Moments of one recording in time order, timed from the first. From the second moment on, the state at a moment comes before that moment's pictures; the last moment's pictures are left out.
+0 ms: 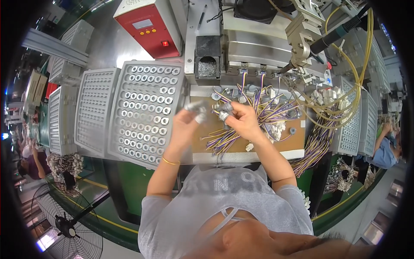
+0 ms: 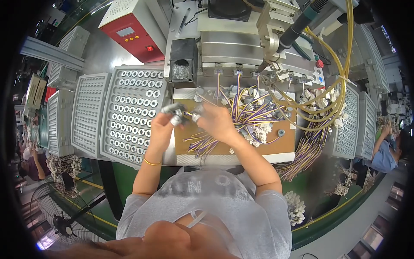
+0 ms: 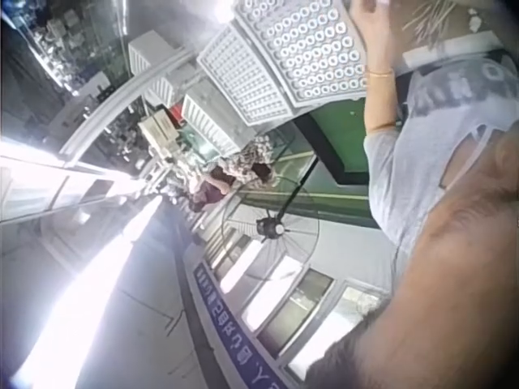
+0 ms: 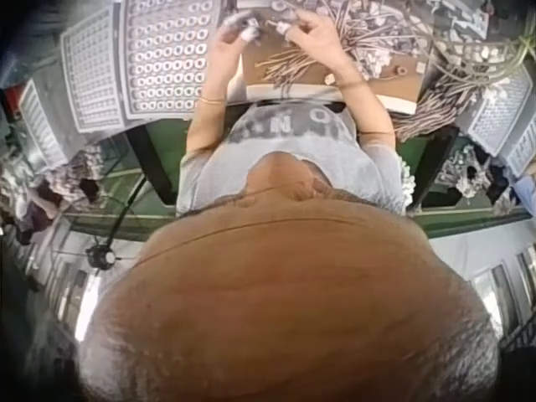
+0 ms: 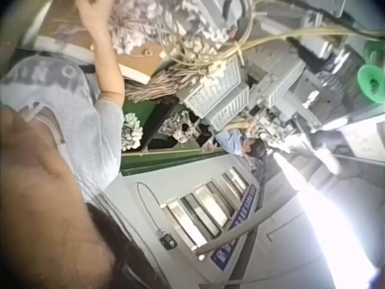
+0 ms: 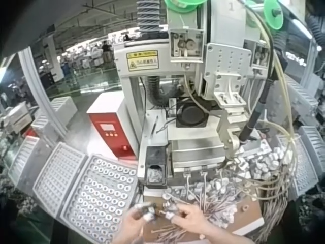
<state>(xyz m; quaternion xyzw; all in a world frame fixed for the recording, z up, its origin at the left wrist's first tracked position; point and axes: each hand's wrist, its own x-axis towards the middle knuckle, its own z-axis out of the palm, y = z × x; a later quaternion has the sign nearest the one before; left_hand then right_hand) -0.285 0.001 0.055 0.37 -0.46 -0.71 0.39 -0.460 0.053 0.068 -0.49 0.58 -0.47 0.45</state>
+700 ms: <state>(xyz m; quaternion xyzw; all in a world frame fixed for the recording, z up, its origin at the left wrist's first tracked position) -0.306 0.022 0.073 0.27 -0.57 -0.65 0.43 -0.460 0.063 0.099 -0.57 0.56 -0.47 0.37</state>
